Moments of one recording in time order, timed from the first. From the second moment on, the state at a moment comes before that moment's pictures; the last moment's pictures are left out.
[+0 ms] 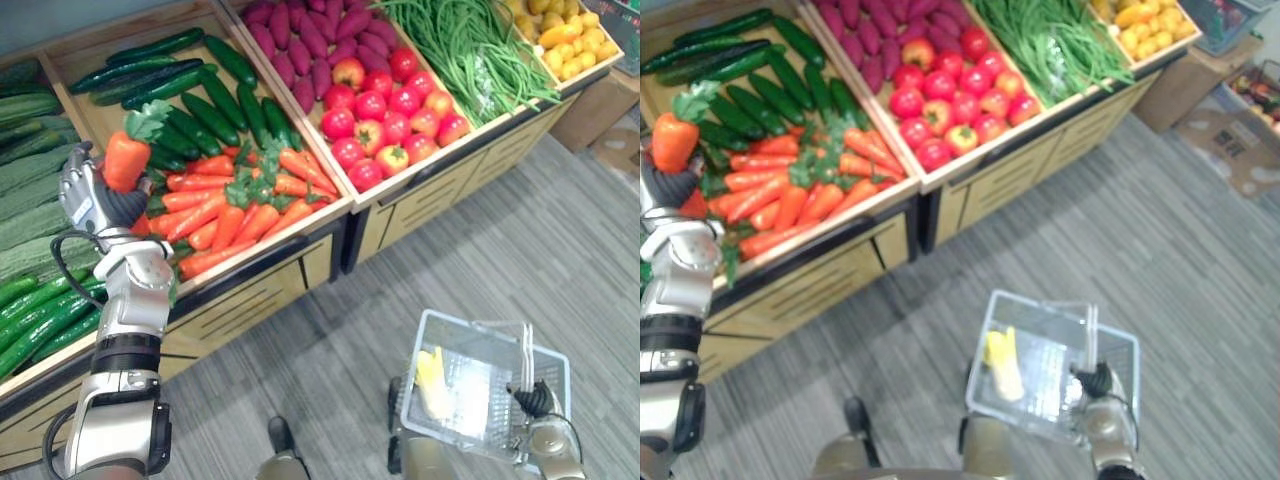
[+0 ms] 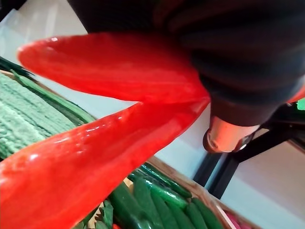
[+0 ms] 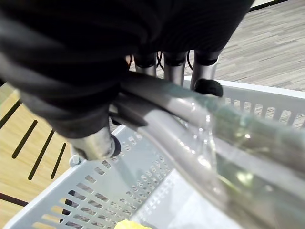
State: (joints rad) left arm -0.57 0.63 0.17 0.57 0.47 0.02 0.63; right arm -0.01 -0.26 -0.23 0.83 -0.39 -0.13 -0.26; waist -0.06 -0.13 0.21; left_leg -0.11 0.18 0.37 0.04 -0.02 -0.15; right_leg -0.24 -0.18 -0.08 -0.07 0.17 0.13
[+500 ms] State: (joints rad) left arm -0.60 0.62 0.19 0.57 0.50 0.01 0.66; right arm 0.00 -0.26 -0.22 0.83 -0.39 -0.14 -0.26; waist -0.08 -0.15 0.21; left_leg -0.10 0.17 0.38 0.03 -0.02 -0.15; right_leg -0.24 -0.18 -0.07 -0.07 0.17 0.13
